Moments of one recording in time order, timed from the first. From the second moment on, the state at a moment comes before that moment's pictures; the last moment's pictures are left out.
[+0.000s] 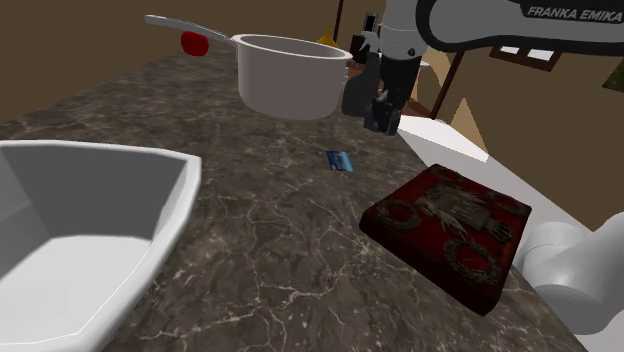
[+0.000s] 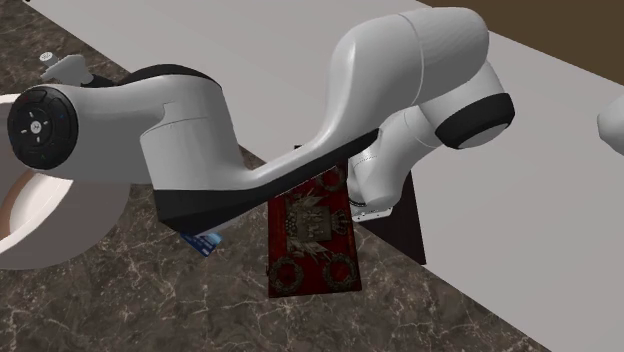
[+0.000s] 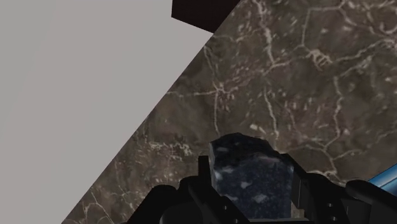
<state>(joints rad) 0.17 -0.40 0.17 -1.97 -0.28 1.53 0.17</state>
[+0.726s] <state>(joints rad) 0.16 -0.35 0.17 -1.79 -0.29 1.39 0.13</state>
